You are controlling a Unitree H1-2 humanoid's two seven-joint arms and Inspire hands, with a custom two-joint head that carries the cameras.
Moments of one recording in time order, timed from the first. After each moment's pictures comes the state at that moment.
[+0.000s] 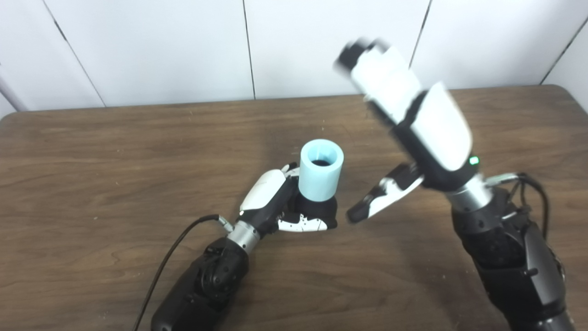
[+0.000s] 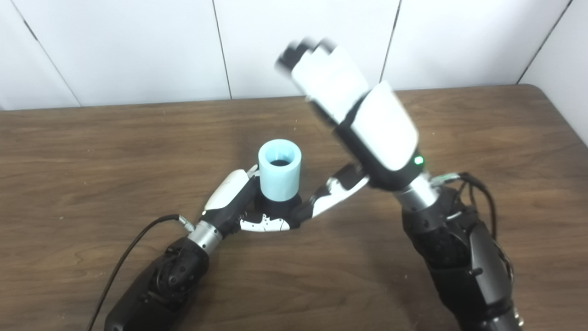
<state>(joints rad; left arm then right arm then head) -0.28 0.16 -0.50 0.13 0.55 -0.03 -0.06 -0.23 -0.28 0.06 -0.41 -0.68 -0.41 -0.14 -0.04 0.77</state>
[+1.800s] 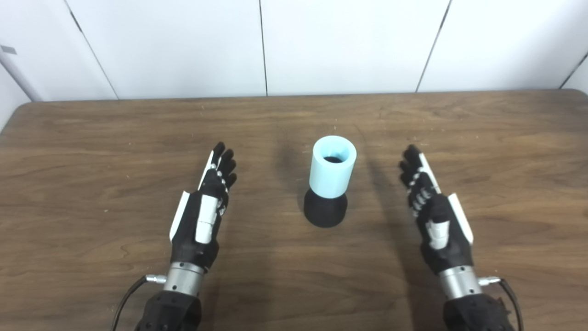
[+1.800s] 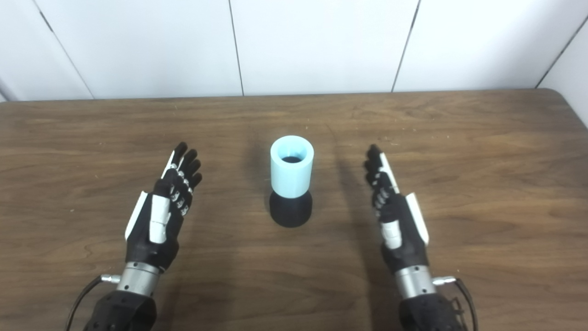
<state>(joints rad) 0.12 0.04 -0.11 -0.41 -0.07 0.11 0.00 0.14 -0.05 0.03 -0.34 0.04 0.02 0.06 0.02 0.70</state>
